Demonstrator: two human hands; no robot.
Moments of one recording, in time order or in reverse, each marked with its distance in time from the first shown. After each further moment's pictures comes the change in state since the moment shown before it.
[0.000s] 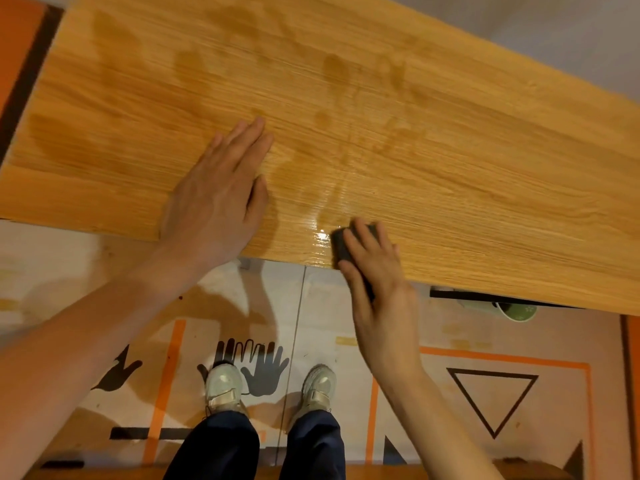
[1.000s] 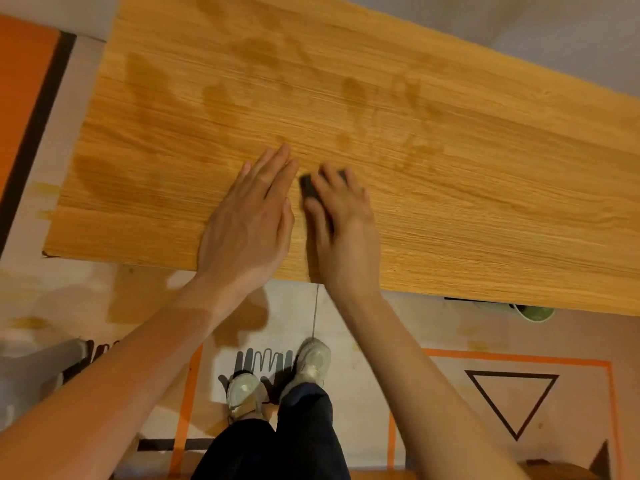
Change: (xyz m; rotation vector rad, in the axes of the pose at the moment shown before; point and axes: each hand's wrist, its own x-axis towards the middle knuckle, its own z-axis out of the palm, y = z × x) left_hand 0.003 -0.005 0.003 -0.020 0.024 0.027; right_hand 0.093 -0.057 0.048 -0.129 0.037 -0.007
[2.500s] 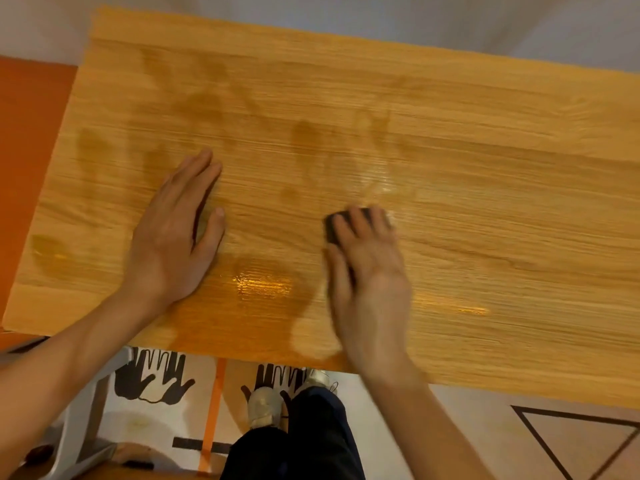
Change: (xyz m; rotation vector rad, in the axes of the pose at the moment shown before) left_hand 0.059 -0.023 -0.007 0.010 0.061 -0.122; right_hand 0.031 0.073 -0.051 0.071 0.094 -0.010
